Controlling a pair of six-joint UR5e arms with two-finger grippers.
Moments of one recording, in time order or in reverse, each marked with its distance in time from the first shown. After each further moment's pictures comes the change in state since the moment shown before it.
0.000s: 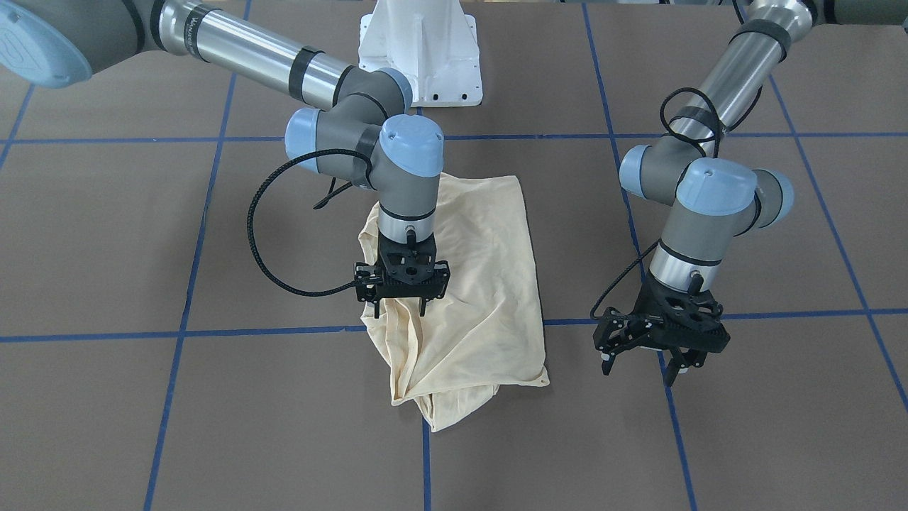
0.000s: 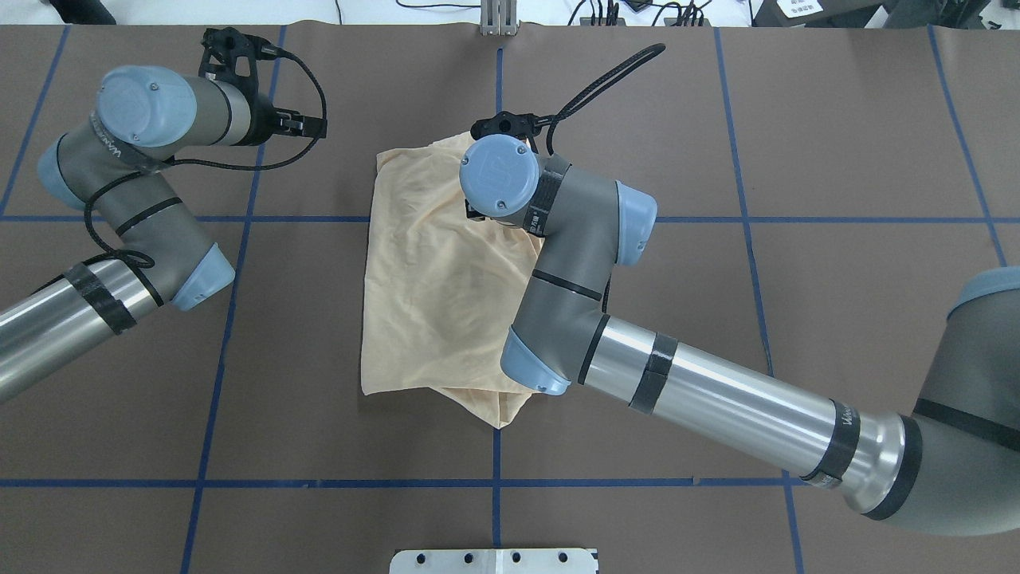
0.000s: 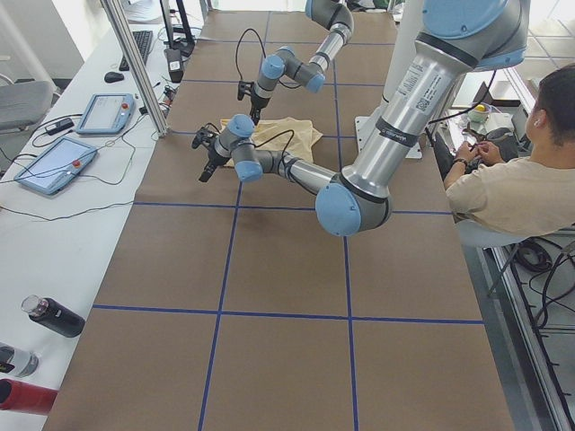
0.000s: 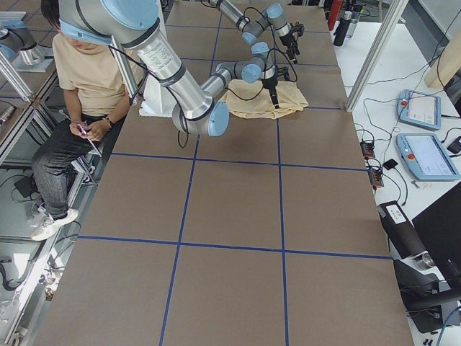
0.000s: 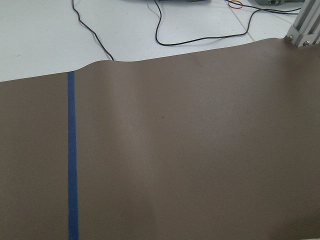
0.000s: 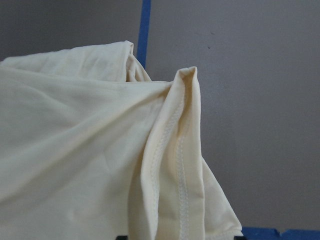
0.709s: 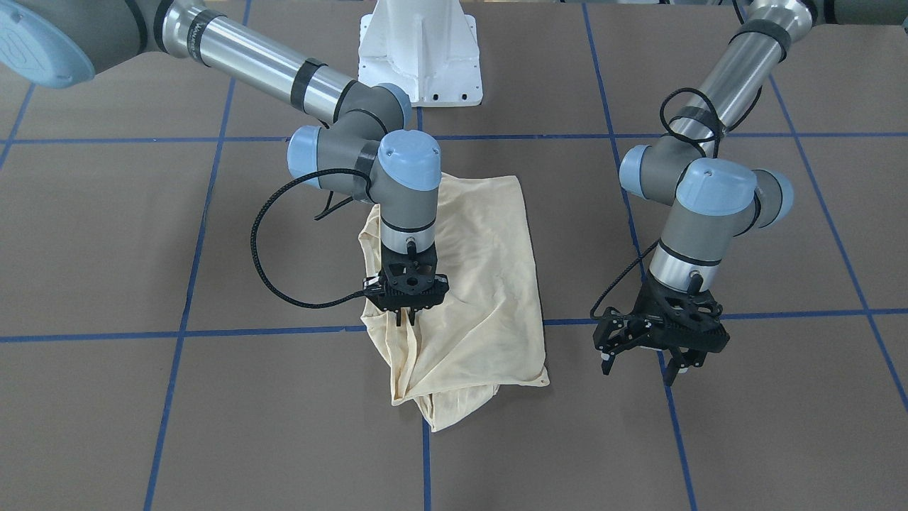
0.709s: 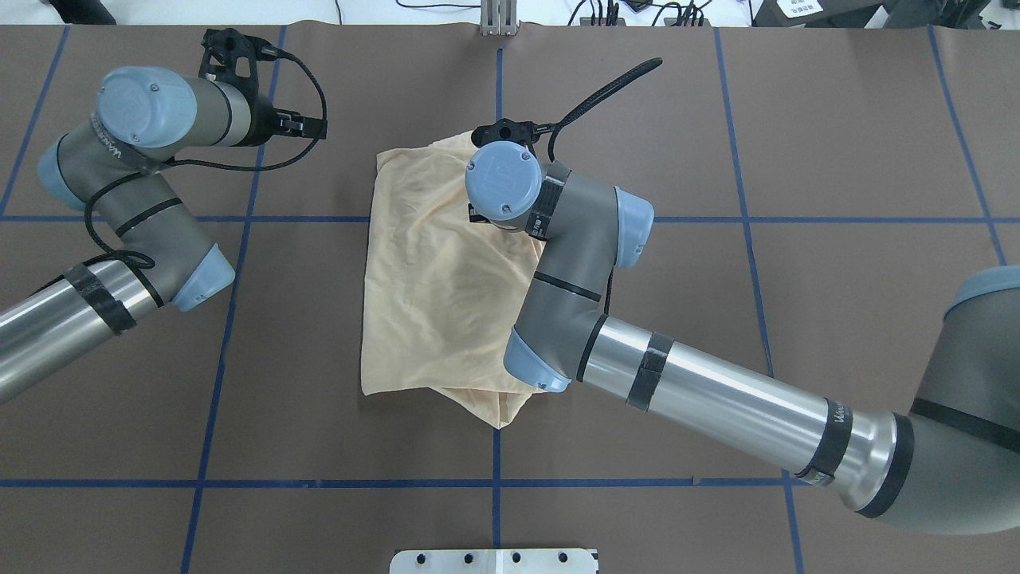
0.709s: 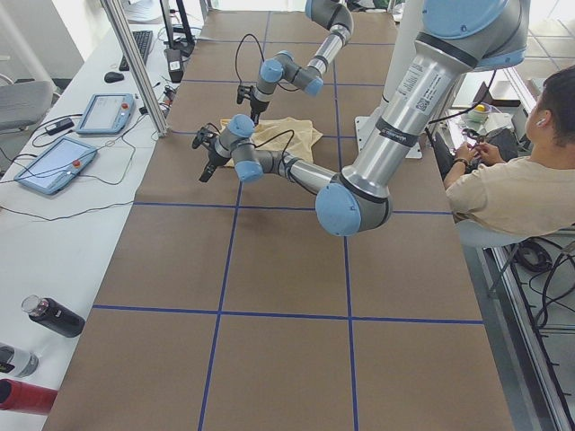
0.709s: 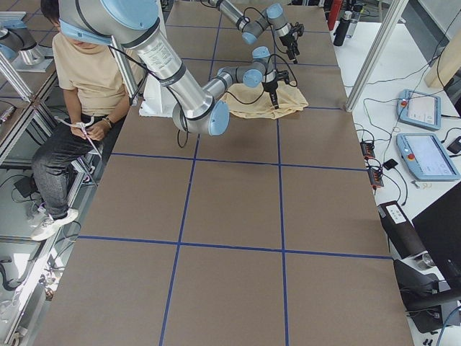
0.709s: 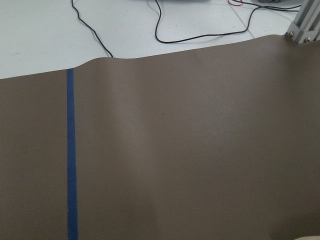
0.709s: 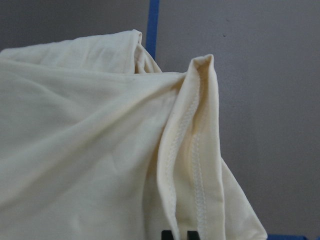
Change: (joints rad) left arm 0.001 0.001 0.000 0.000 0.000 0.001; right arm -0.001 0.005 -0.059 0.087 0.017 0.011
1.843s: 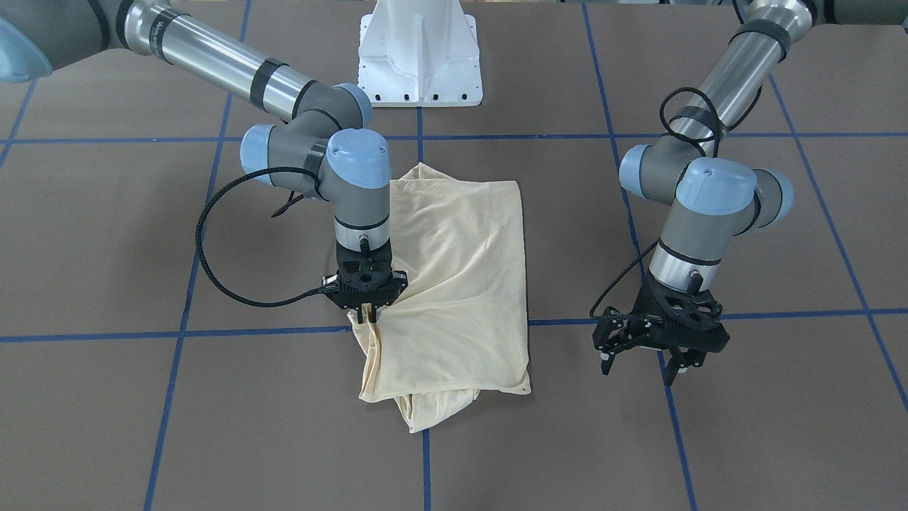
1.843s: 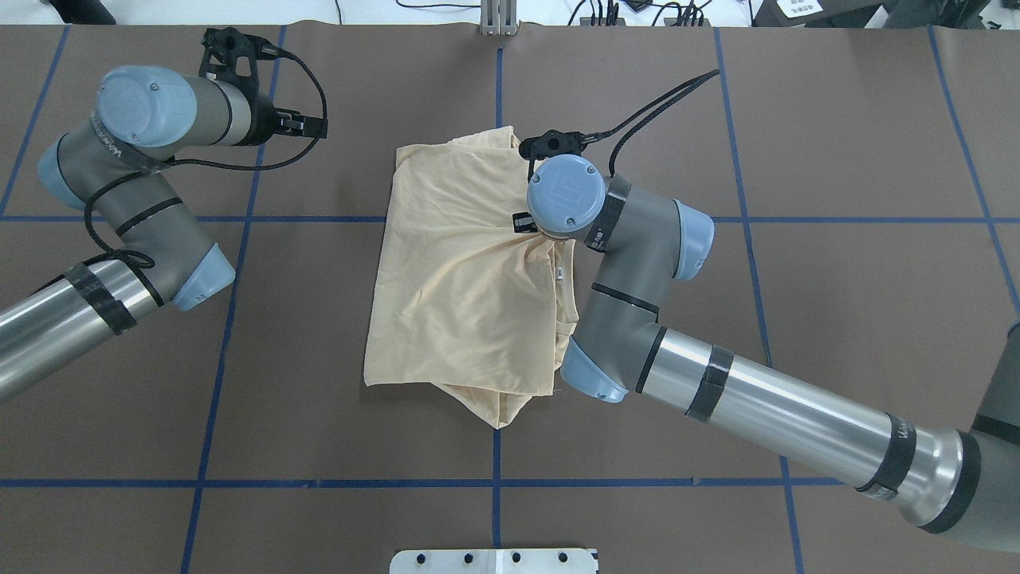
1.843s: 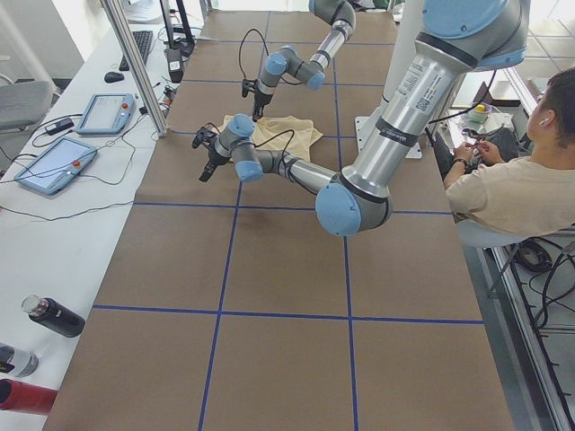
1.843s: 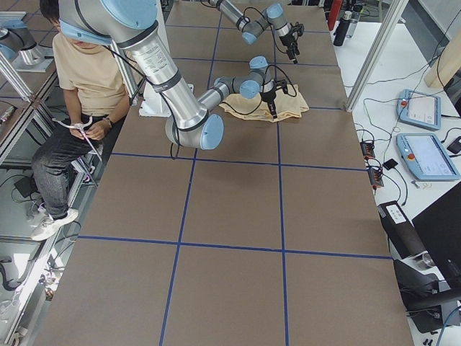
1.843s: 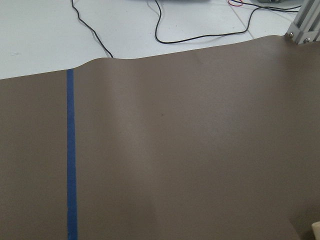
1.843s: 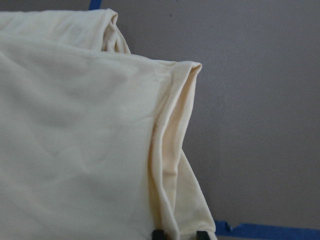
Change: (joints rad) left arm 0.000 -0.001 -0.004 0.000 -0.001 -0.001; right arm 0.021 -0.142 0.135 0.009 0.016 -0.050
